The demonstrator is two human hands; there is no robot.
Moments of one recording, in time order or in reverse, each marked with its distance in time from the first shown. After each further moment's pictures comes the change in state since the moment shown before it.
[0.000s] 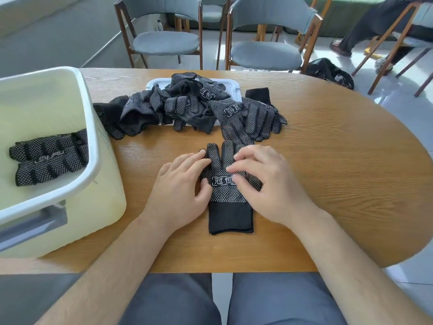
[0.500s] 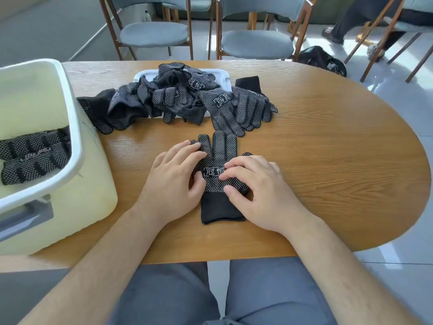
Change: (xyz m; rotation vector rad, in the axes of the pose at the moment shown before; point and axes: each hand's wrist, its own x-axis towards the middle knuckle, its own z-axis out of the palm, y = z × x) left_hand -0.001 0.003 -0.001 -0.009 -0.007 0.092; right_hand -0.035 -0.008 0.006 -0.015 -0.176 0.145
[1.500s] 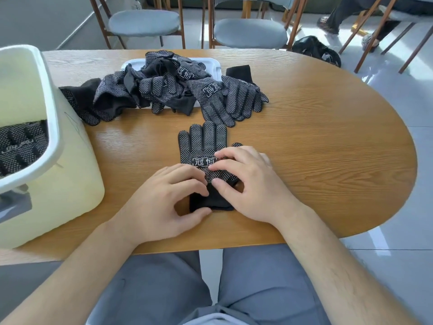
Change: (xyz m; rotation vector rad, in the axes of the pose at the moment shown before) left_hand -0.031 0.007 -0.016 -0.266 -0.106 0.401; right_hand -0.005 -0.003 -0.004 0.030 0.017 -0.024
